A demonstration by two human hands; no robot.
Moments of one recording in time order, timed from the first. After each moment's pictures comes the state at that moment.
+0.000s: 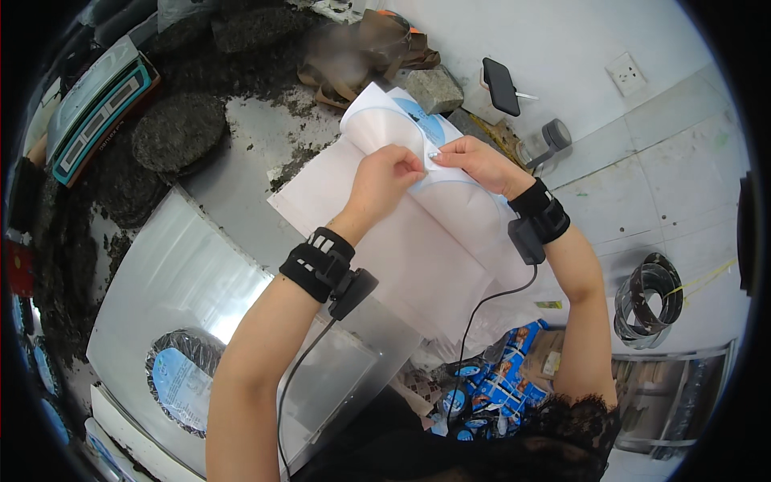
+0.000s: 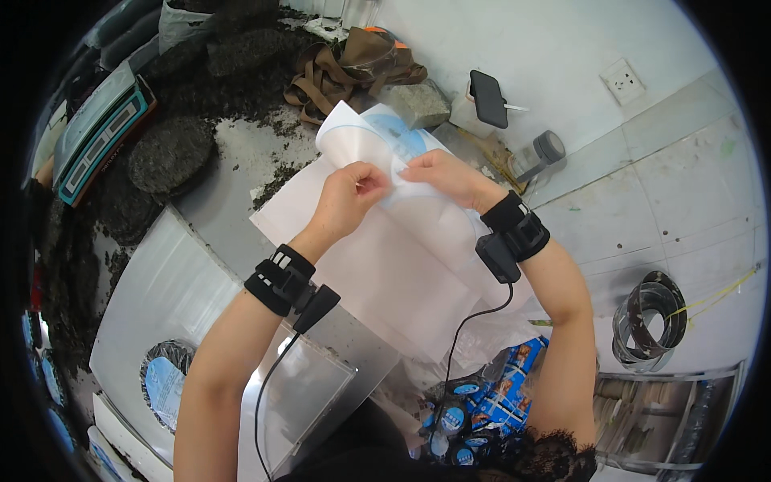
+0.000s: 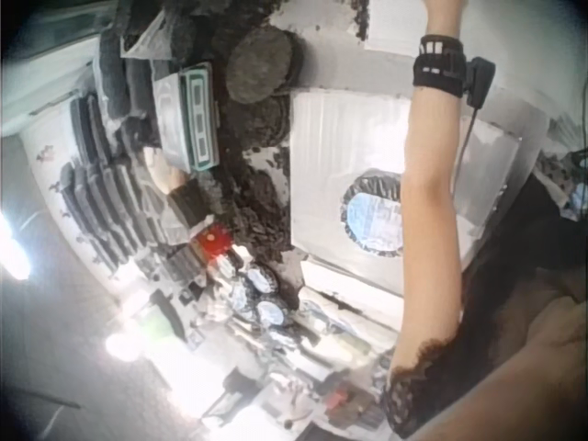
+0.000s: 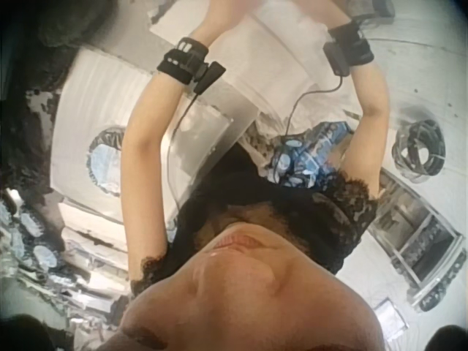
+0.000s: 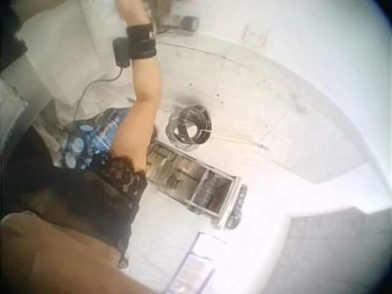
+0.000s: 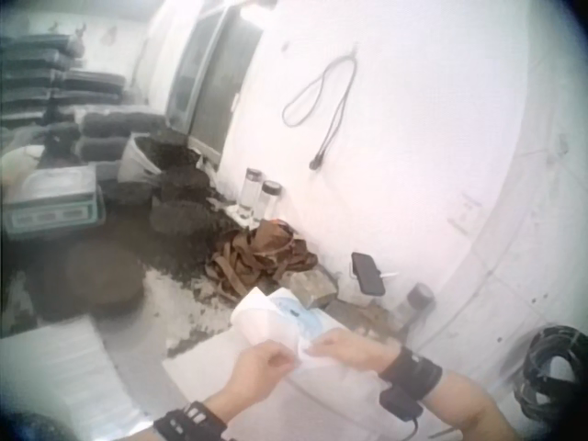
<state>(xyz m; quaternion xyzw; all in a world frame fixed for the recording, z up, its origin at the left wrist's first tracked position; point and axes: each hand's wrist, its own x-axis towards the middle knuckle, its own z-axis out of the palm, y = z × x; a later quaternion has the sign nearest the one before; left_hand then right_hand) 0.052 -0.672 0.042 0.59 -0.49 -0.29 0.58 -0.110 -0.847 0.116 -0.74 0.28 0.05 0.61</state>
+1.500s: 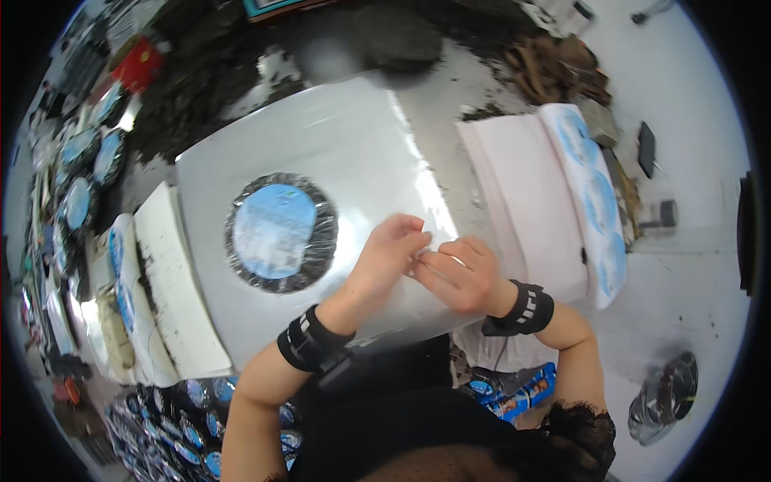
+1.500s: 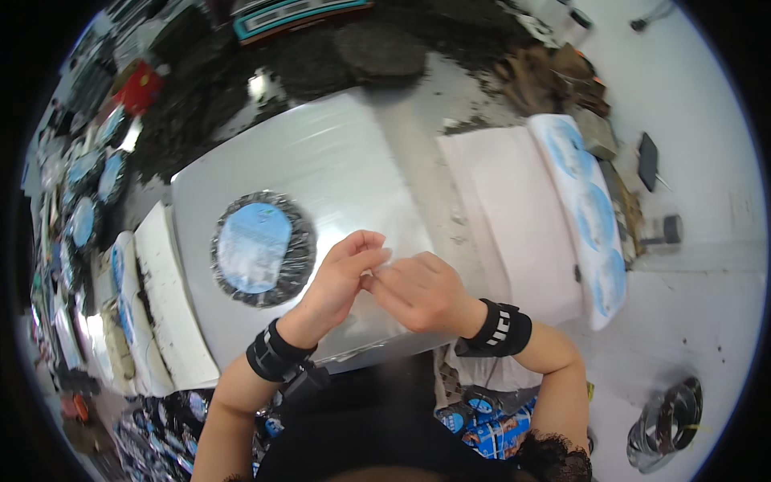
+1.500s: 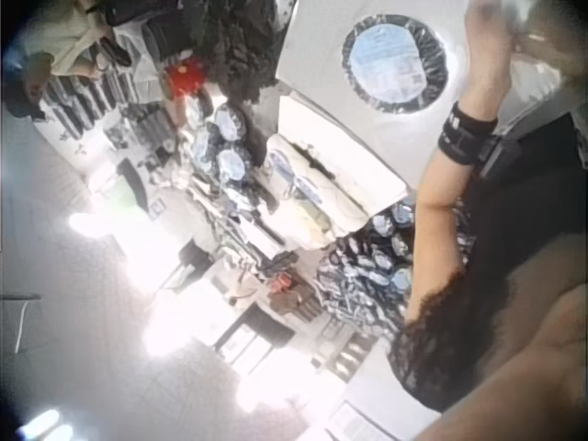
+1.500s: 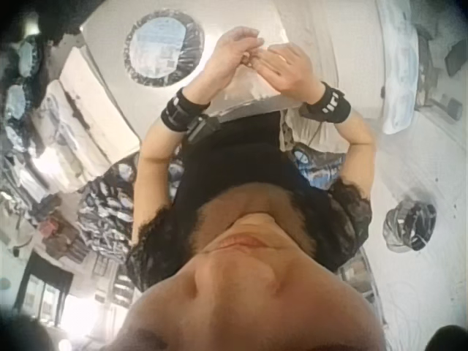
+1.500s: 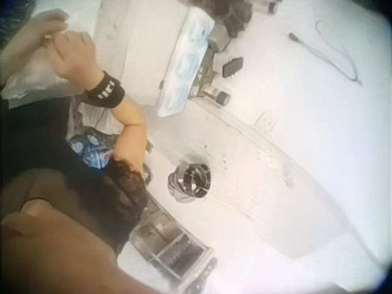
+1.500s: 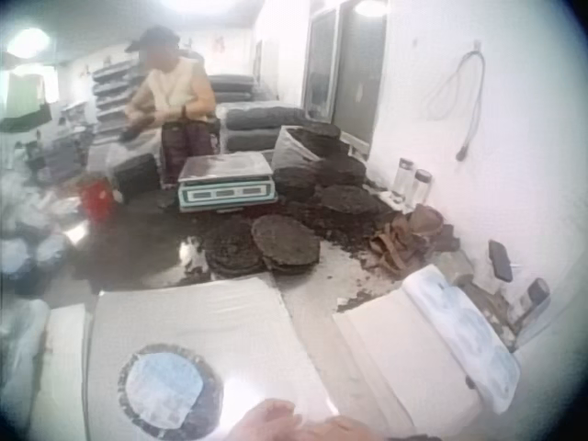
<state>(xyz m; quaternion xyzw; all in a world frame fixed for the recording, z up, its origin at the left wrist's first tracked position) 0.010 -0.339 0.082 0.52 0.03 -0.48 0.70 -0.073 -0.508 0.085 -0.89 -0.29 -0.31 0.15</state>
